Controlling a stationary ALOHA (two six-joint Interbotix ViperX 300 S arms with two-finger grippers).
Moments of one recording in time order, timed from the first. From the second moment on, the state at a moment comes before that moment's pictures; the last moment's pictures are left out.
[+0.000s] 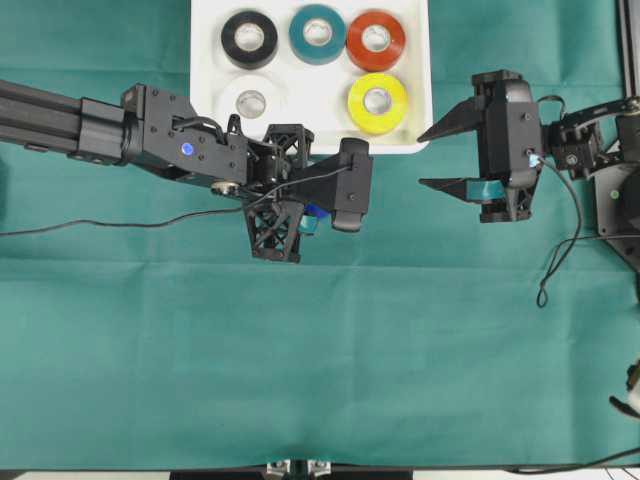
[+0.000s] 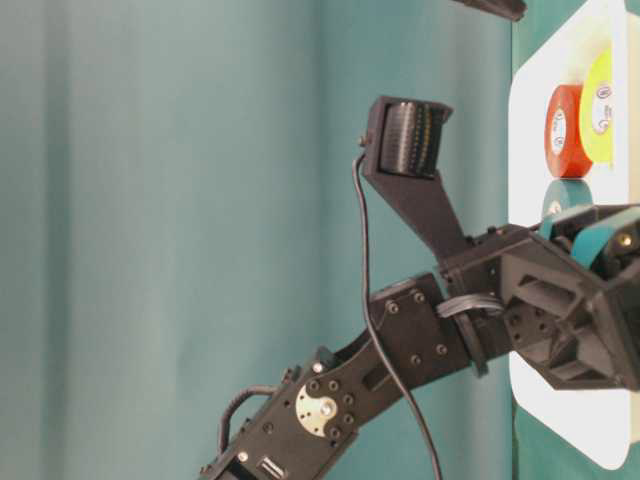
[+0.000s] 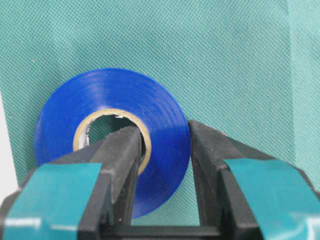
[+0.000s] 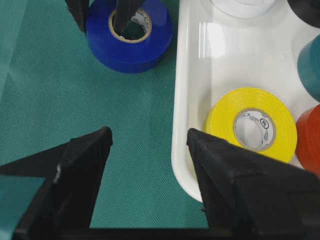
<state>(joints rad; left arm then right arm) -0.01 0.36 0.29 -0.02 0.44 0.12 -0.12 -0.40 1.09 -0.80 -0.09 0.71</state>
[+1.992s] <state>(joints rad) 0.21 0.28 0.20 -0.02 0.54 0.42 -0.12 -0.40 1.10 -0.80 -0.09 0.71</state>
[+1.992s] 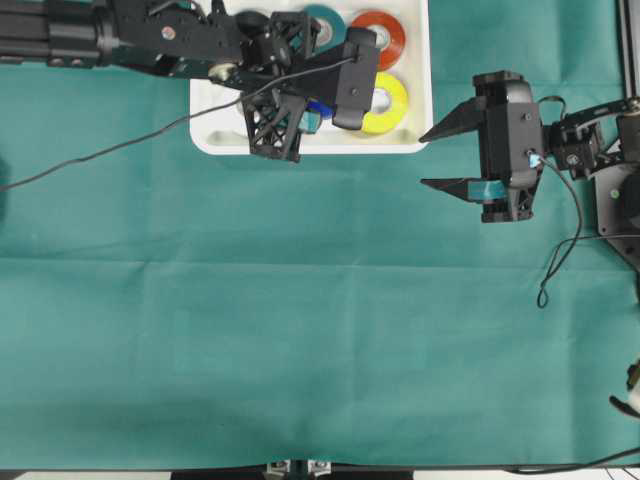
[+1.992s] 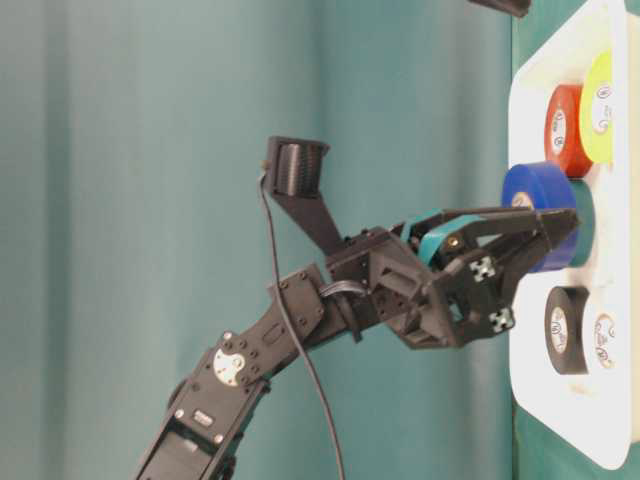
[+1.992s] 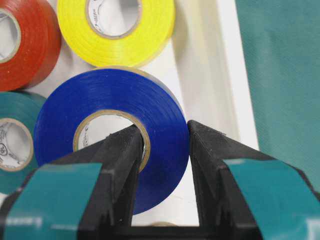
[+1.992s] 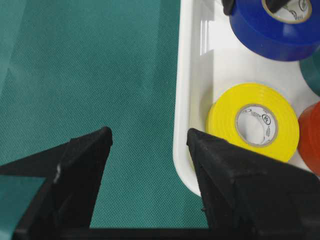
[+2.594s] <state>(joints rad) 0.25 0.33 0.20 -0.02 0.52 0.44 -0.12 -0.40 1.10 -0.80 -0.09 0.71</state>
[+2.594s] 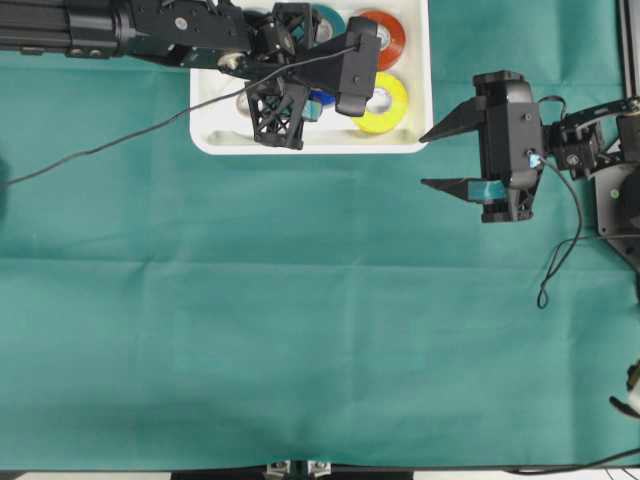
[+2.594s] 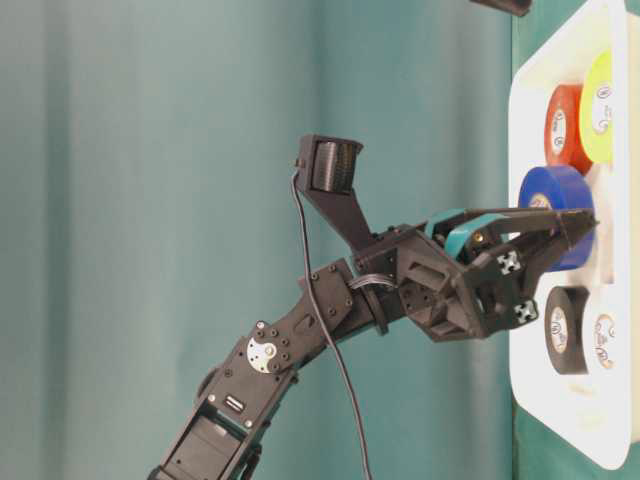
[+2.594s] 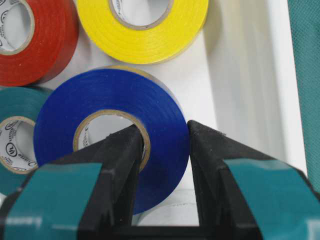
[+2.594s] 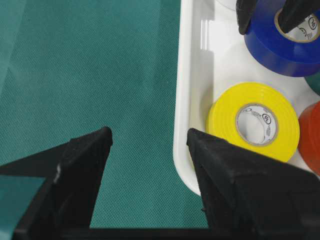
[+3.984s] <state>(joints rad) 0.07 0.21 0.31 -0.02 0.51 0.42 -0.12 -0.40 1.10 -0.80 -0.09 0.71</state>
